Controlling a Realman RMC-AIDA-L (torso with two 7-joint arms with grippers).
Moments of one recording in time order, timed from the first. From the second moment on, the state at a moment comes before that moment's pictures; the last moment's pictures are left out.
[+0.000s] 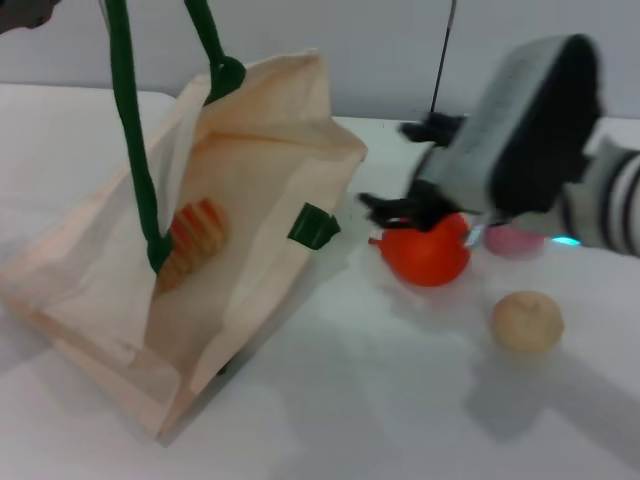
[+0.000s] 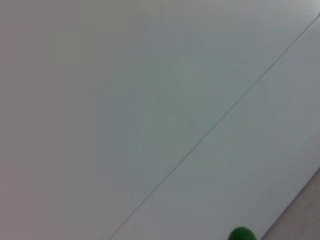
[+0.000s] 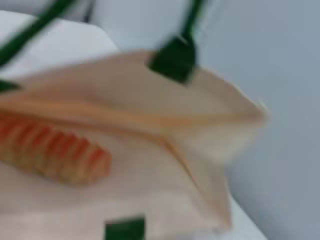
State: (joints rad) left arm -0.61 -1.81 0.42 0.42 -1.55 -1.70 1.16; right arm 0.36 2.02 -1.88 -1.55 -2.50 -0.72 2.39
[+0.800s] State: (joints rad) left arm -0.60 -1.80 0.40 0.41 -1.55 -1.71 1.16; right arm 0.44 2.02 -1.56 -1.26 -2.37 -1.16 2.30
